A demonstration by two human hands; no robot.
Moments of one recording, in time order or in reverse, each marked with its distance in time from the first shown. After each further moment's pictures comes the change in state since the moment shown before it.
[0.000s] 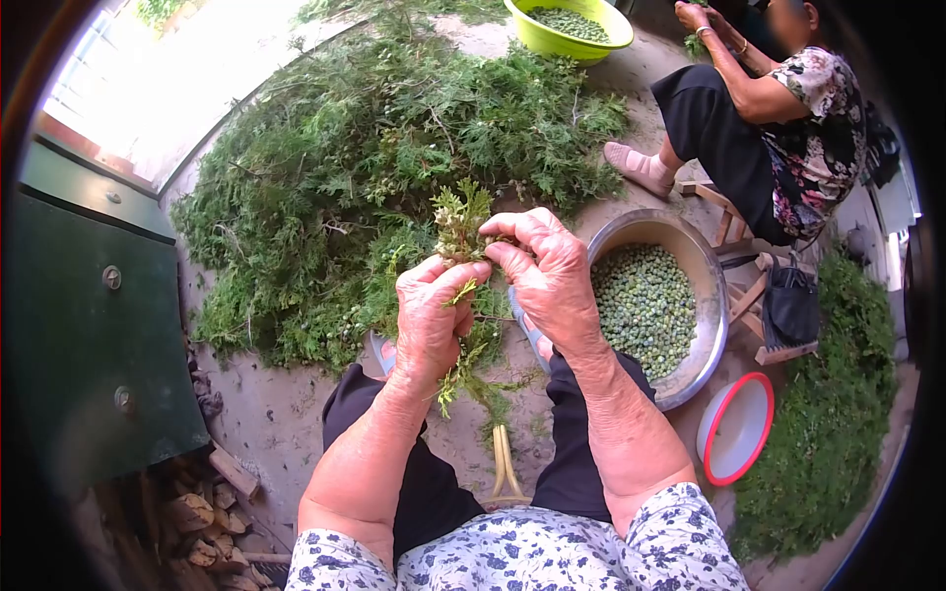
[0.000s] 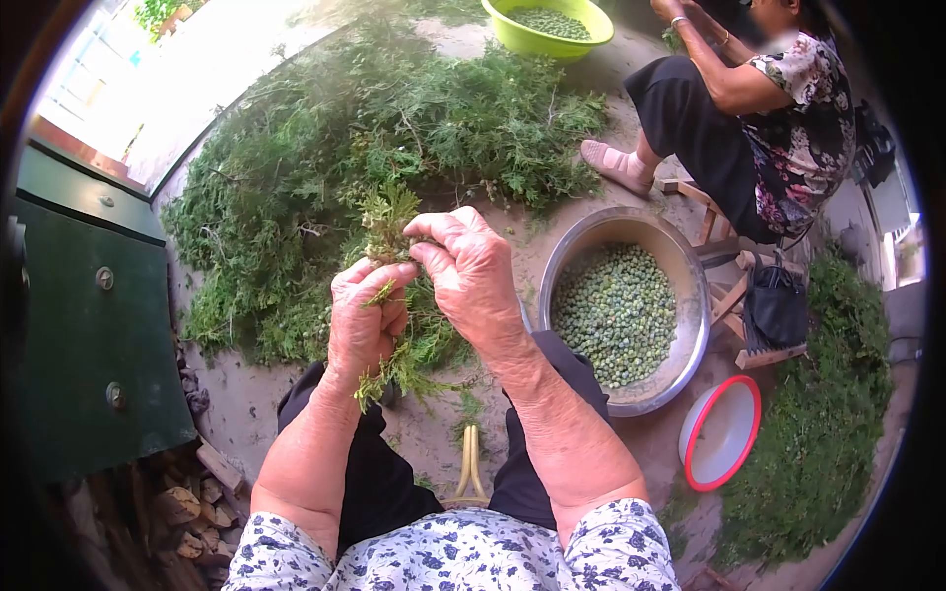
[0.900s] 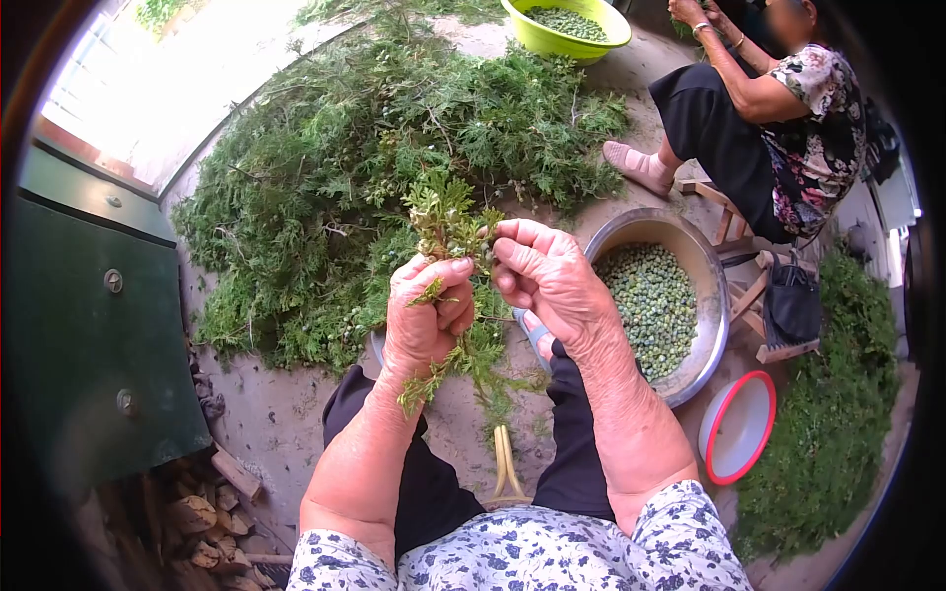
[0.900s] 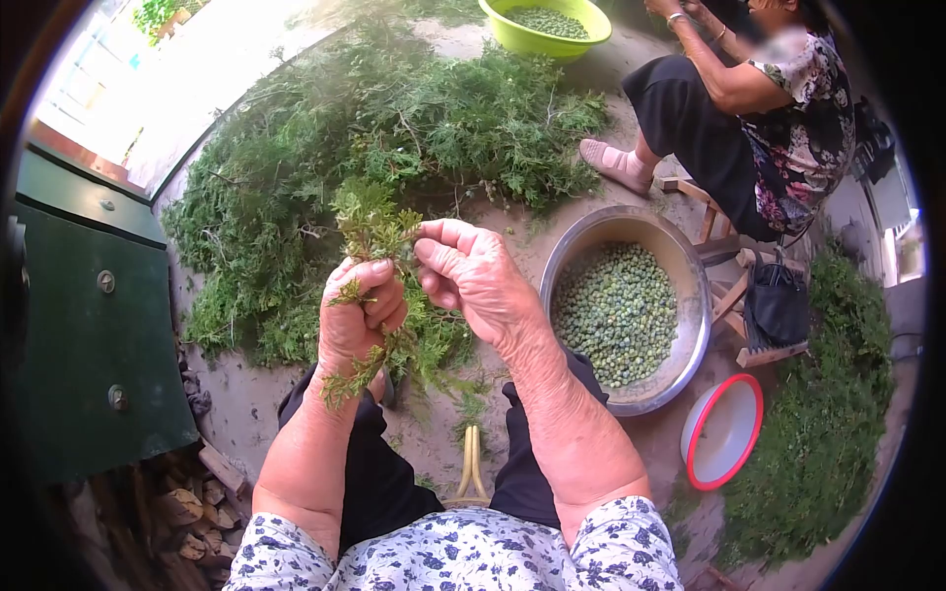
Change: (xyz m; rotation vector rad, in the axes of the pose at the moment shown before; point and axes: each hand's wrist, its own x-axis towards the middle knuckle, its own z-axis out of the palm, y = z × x) left_hand 0.007 0.004 -0.009 -0.211 -0.174 -0.026; right_hand 0.003 0.002 -0.013 0.907 -0.199 0.649
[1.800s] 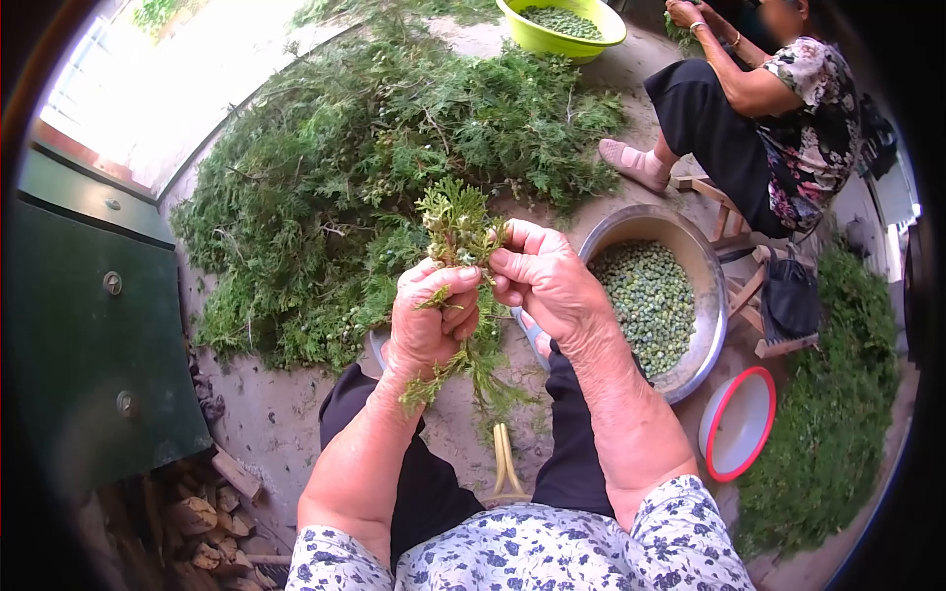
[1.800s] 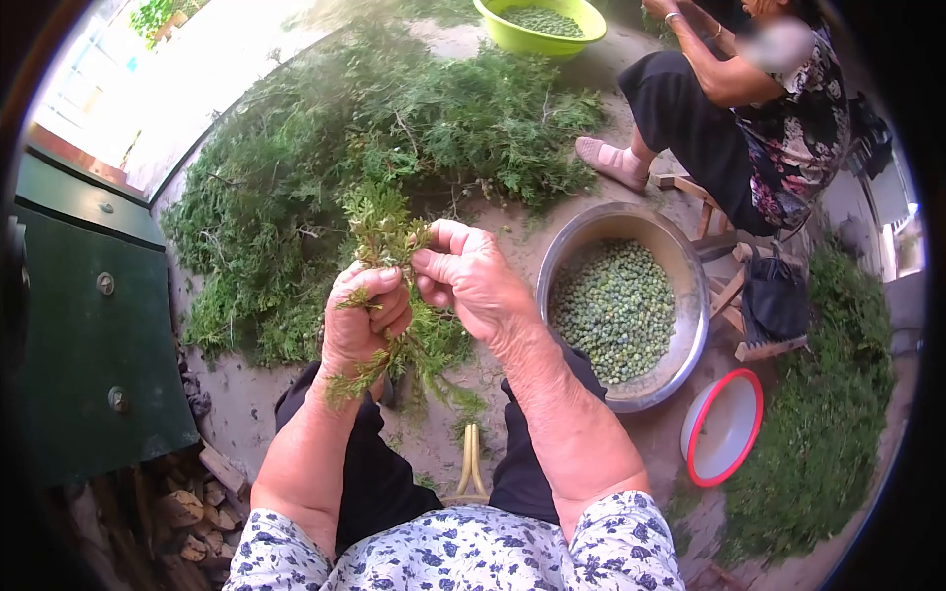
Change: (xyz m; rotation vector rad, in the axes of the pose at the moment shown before) left_hand -0.008 -0.006 0.003 -0.014 -0.078 -0.078; right_hand -0.004 0.002 -0.002 0.006 -0.058 0.009
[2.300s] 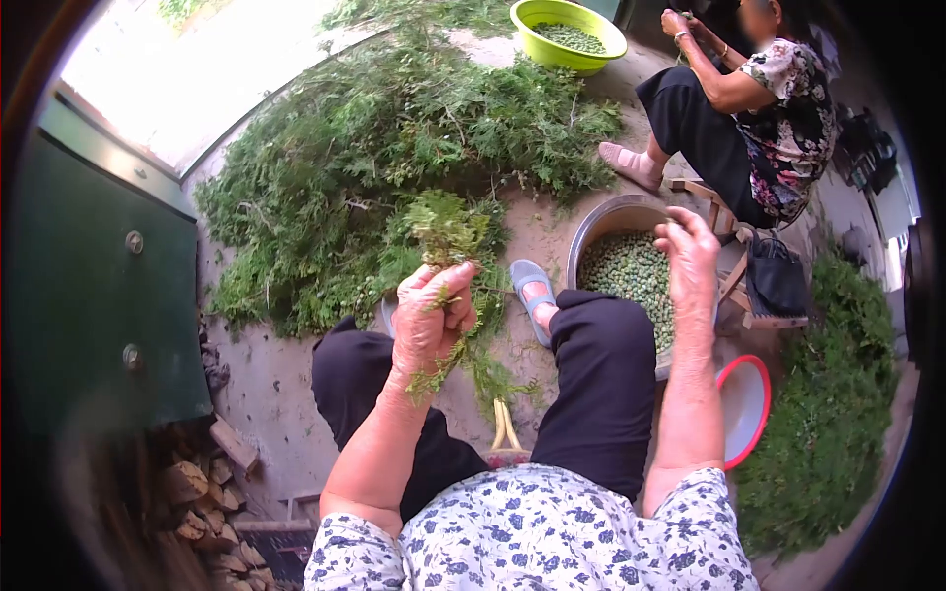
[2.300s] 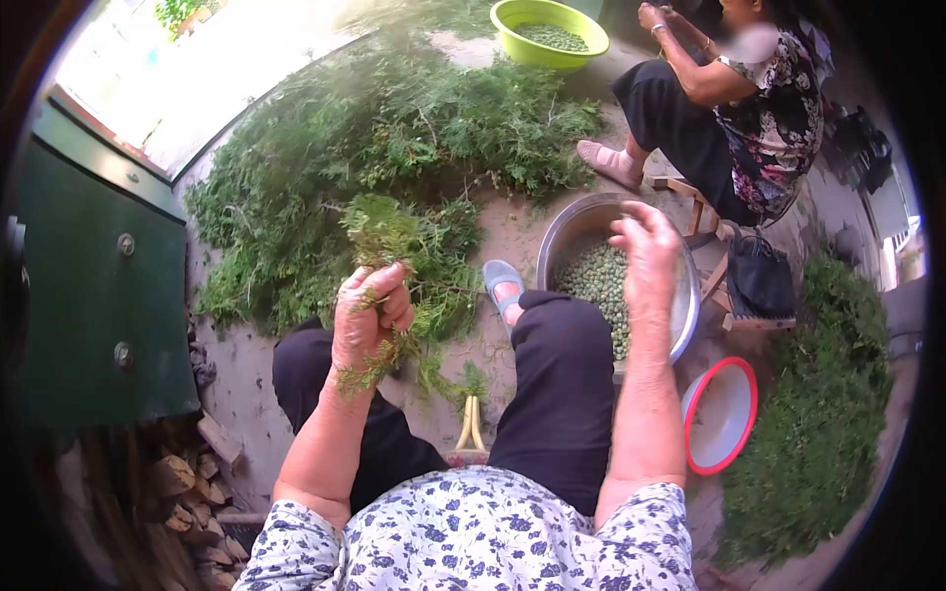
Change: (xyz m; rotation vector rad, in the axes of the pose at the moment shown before) left_hand -0.097 -0.019 0.000 0.094 0.149 0.136; right_hand -0.122 -0.050 -0.094 -0.556 0.724 -0.569
